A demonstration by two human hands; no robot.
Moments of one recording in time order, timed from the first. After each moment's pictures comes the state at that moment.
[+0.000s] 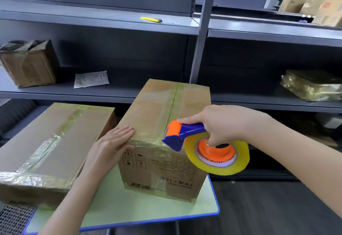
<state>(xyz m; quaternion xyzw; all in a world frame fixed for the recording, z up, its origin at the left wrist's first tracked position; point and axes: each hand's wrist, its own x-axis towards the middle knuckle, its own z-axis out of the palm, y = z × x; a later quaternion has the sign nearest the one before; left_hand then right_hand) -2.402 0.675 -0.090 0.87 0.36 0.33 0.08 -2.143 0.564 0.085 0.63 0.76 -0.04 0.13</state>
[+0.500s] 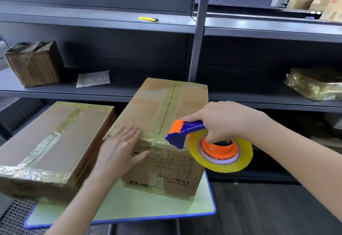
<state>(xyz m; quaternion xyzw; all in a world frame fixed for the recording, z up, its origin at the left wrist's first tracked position) -2.352 0.630 -0.072 0.88 0.40 0.25 -0.08 -2.119 0.556 0.083 0.62 0.78 0.01 0.13</state>
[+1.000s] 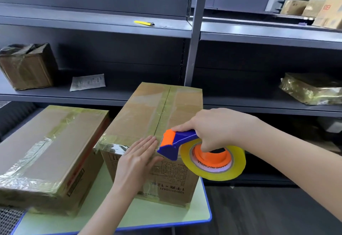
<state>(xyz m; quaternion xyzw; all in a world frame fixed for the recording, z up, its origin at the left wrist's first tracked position) -2.307 0.618 -0.095 0.87 0.35 0.35 -0.01 -2.123 0.561 0.087 0.59 0.79 -0.01 0.17</state>
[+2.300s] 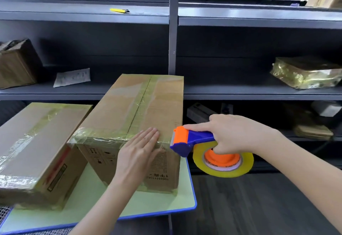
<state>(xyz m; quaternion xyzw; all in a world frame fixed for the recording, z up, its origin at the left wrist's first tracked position) -2.245 0.591 -0.090 0.88 0.34 0.33 -0.10 -2.023 0.512 0.041 0.63 0.77 -0.02 0.09</state>
